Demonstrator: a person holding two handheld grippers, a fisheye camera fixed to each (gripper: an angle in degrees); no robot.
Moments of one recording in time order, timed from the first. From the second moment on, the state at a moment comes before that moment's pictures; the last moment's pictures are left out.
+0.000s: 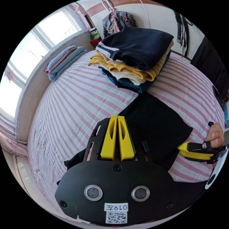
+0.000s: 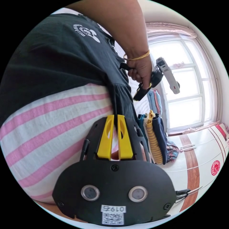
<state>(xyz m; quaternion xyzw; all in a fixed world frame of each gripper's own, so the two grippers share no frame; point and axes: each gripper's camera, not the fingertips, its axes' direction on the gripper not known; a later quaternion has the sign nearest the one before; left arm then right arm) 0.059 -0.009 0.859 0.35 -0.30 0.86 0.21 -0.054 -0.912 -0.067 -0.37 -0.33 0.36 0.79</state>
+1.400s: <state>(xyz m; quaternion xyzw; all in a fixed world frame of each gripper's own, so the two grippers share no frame) 0.098 0.024 0.939 0.26 -0.31 0.89 0.20 -0.056 -0.888 -0.055 -0.38 -0.36 0.39 0.76</state>
